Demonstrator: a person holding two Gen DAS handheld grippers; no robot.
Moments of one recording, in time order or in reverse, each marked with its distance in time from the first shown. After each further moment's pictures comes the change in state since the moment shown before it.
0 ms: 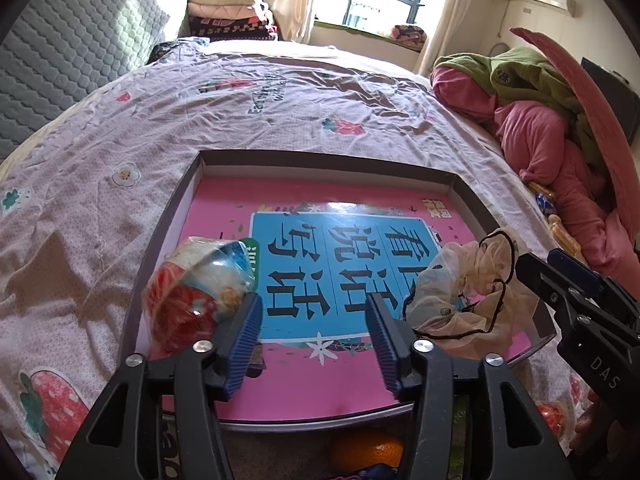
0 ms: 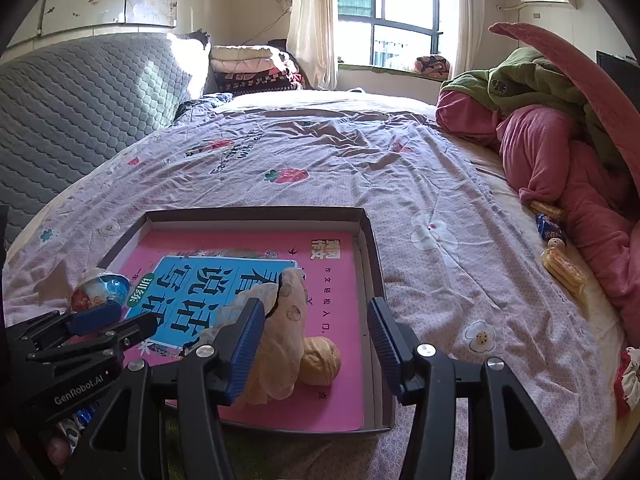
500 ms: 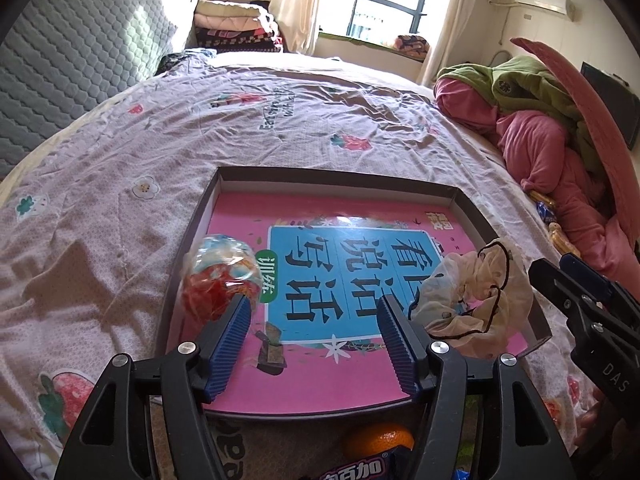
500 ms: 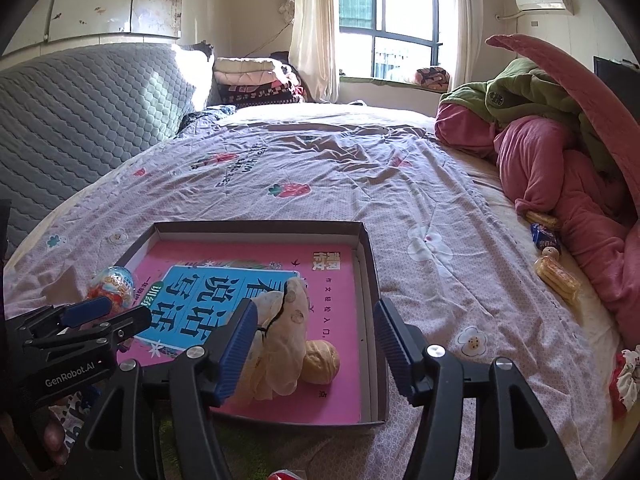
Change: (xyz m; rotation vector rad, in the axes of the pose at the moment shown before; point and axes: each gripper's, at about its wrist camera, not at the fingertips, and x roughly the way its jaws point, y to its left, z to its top) left arm -0.021 0.008 0.002 0.002 -0.046 0.022; right arm -0.018 -0.001 0.000 0.001 -0.052 0.011
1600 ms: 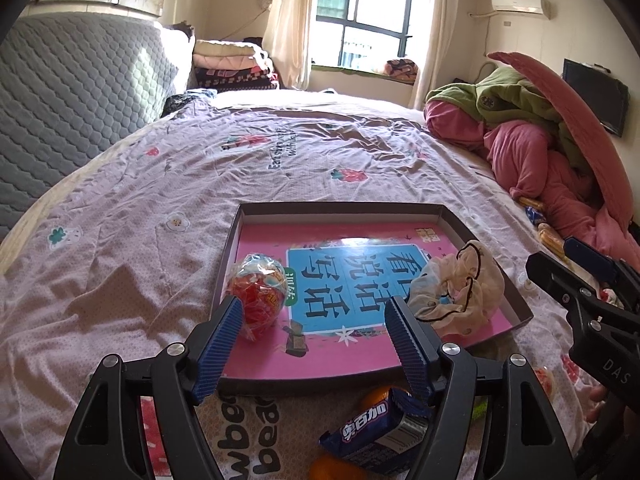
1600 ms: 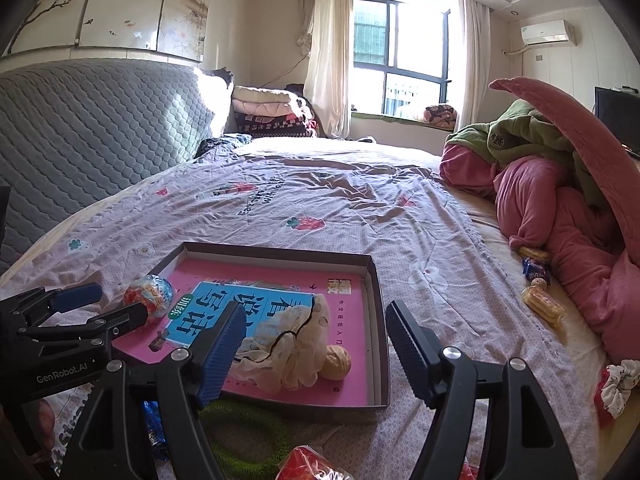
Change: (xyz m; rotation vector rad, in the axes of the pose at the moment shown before) left arm -0.059 0.002 -0.016 0.073 -0.121 0.023; right arm -0.052 0.019 -0.006 -0.063 -0.129 0.008
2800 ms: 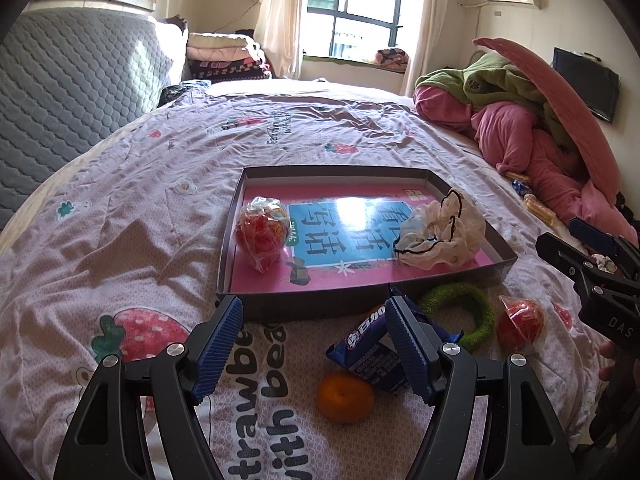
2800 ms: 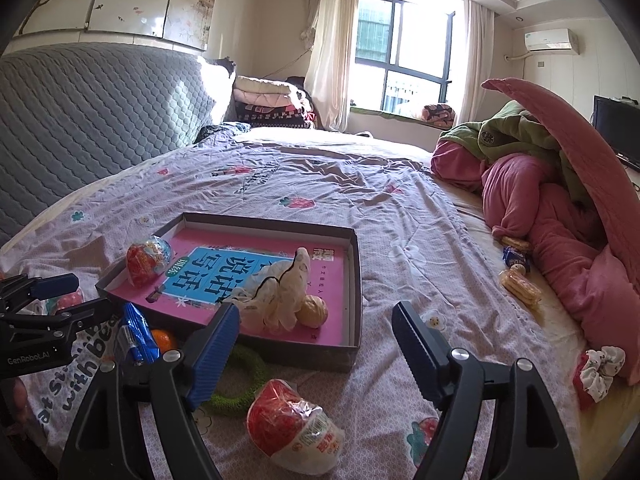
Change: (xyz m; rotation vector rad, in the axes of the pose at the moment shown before) left arm -0.031 0.006 -0.047 0.025 0.038 -0.021; right arm -0.034 -0.008 -0.034 -0.040 0.028 -0.026
